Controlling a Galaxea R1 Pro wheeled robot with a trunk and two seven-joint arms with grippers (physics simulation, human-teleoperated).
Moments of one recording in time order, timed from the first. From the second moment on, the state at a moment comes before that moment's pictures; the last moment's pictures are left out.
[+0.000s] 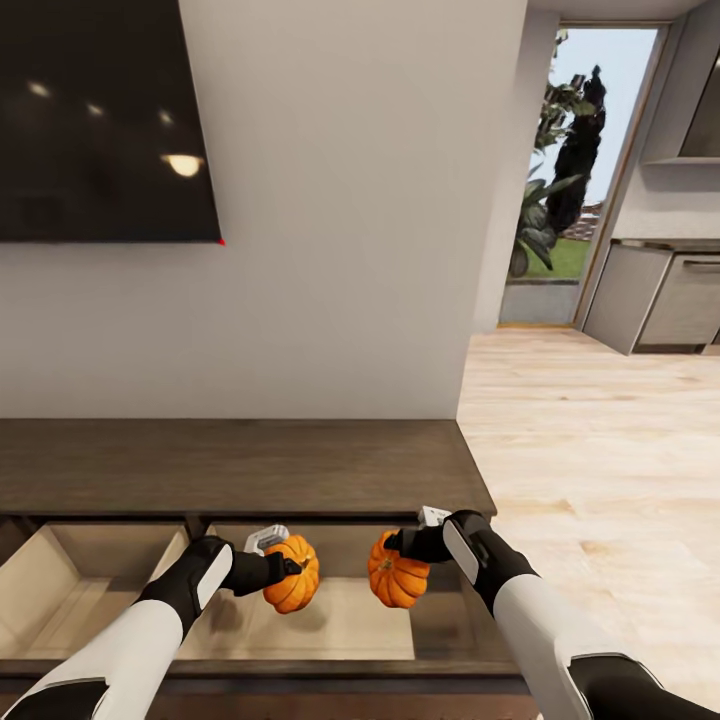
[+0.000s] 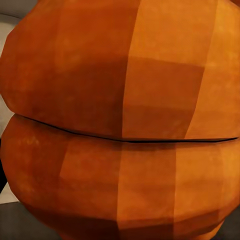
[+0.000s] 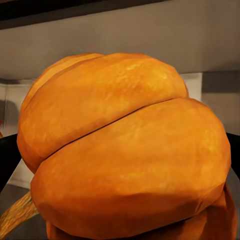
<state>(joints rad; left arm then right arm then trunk) -0.74 0.01 0.09 -0.41 0.17 0.71 -0.28 -0.80 0.11 0.01 -0.44 -0.20 0.67 0.14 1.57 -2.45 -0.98</state>
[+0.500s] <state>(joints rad) -0.74 0.01 0.09 -0.41 0.17 0.72 -0.28 -0.80 0.11 0.01 -0.43 -0.20 0.68 0.14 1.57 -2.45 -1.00</state>
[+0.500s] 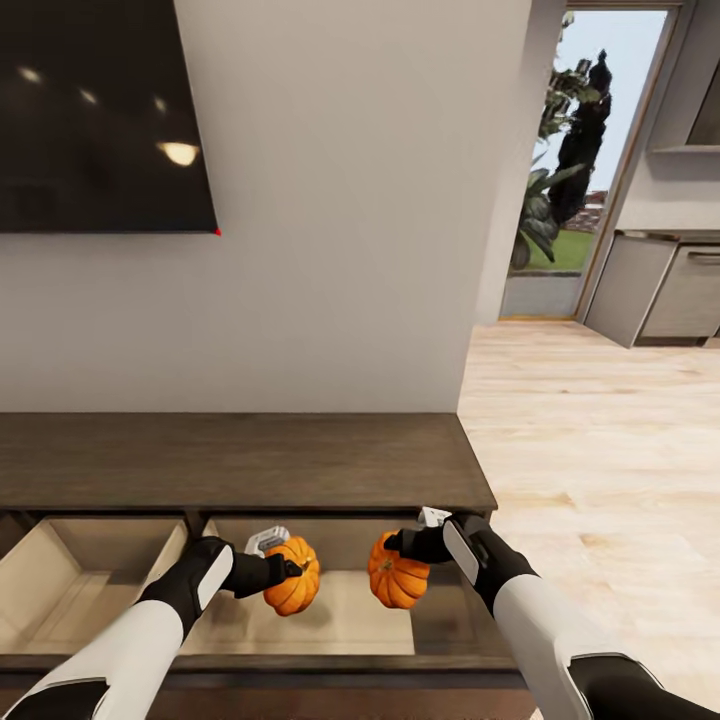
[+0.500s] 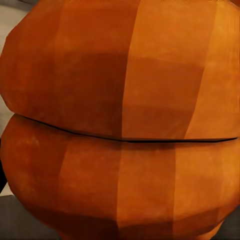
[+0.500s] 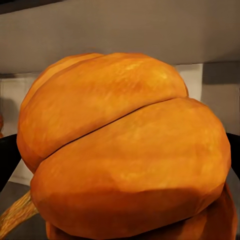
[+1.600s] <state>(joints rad) -0.75 -0.02 0.09 -0.40 0.17 0.72 -0.11 -0.82 0.14 0.01 -0.41 -0.21 0.67 -0.01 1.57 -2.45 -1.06</state>
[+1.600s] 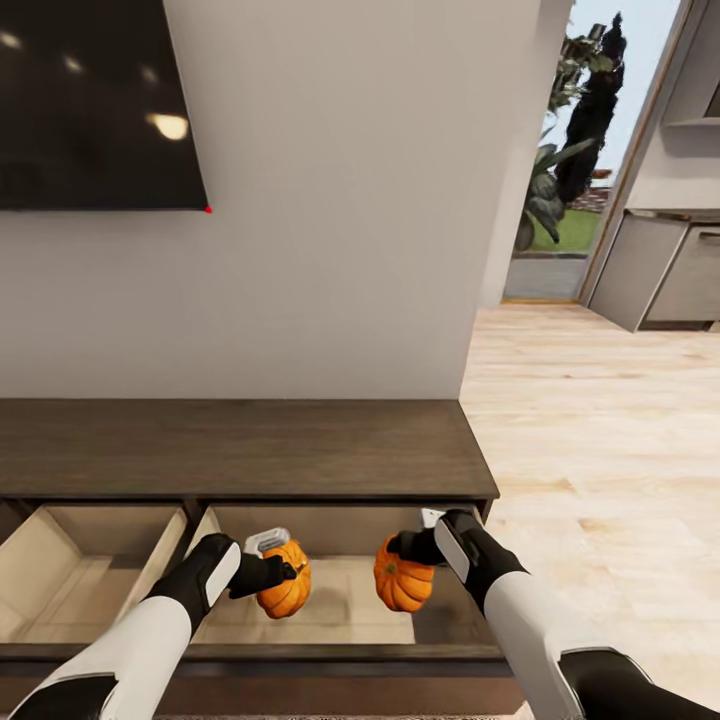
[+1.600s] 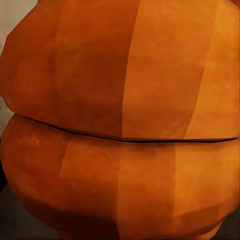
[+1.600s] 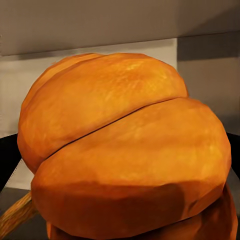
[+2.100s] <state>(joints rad) -0.75 -0.01 0.09 -0.40 0.17 0.70 -0.23 -0.83 0.14 0.01 -0.41 -0.22 0.68 0.06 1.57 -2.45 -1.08</state>
